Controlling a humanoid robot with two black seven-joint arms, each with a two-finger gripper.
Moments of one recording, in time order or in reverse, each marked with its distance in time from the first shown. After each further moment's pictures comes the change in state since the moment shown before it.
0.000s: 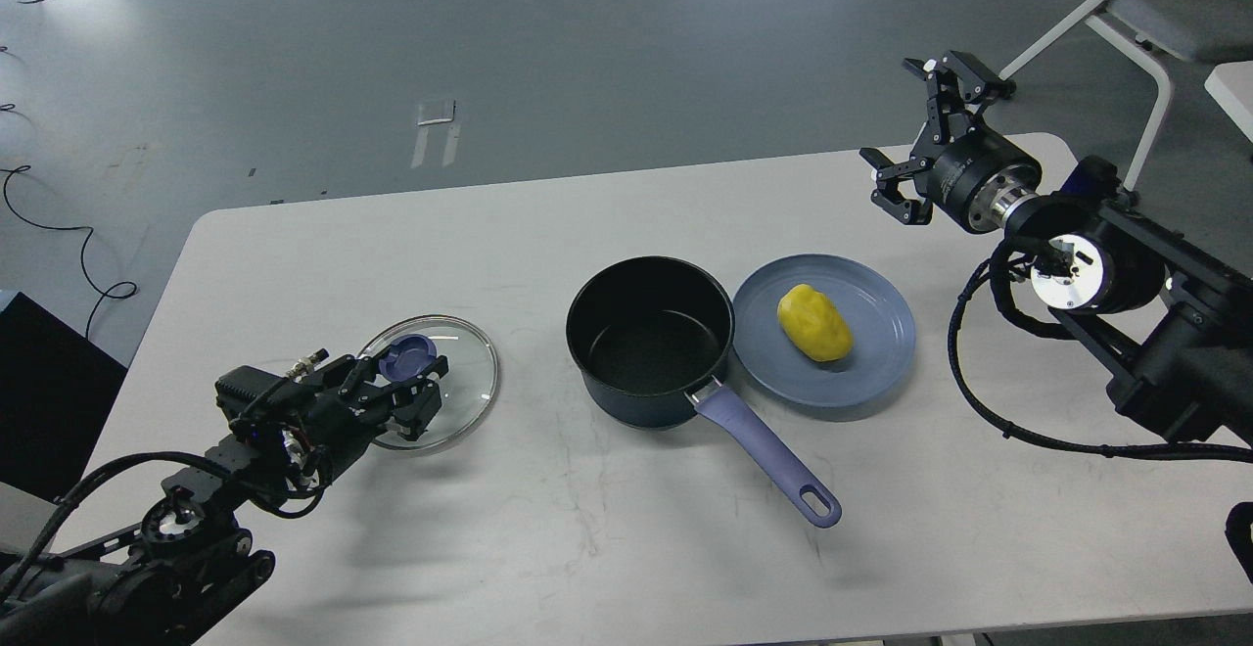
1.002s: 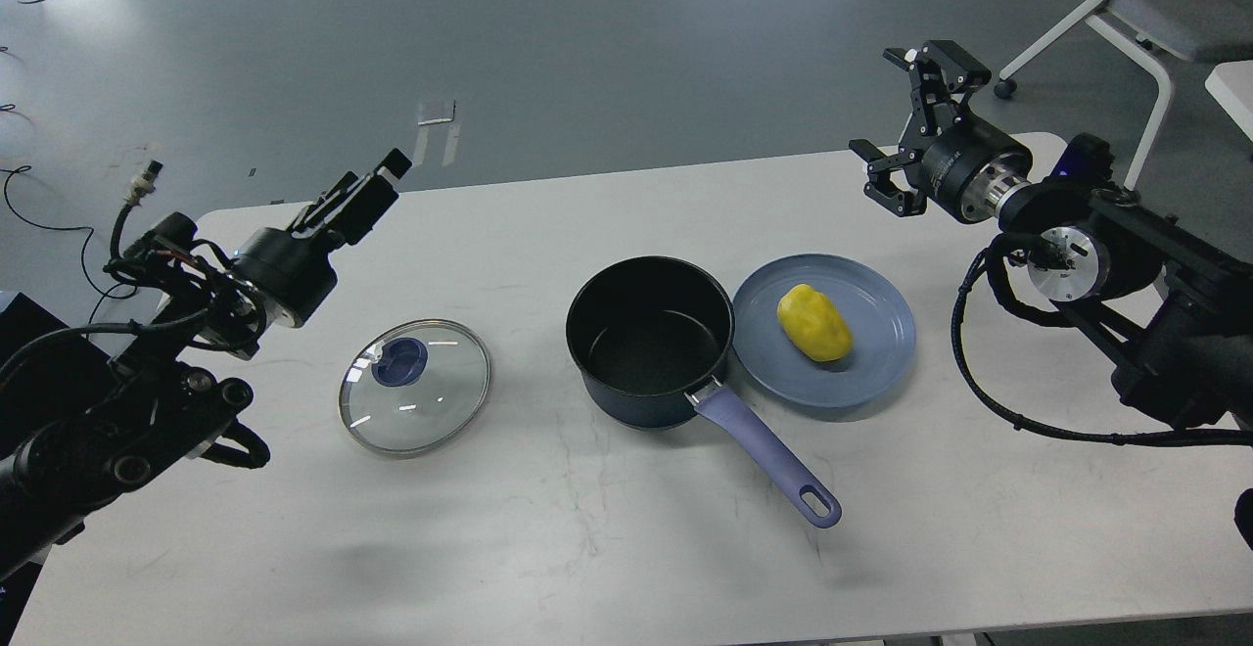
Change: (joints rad) left arm -0.306 0.077 0.003 -0.116 -0.849 -0.097 -0.202; right arm 0.065 -0.043 -0.106 0.009 -0.112 0.020 0.023
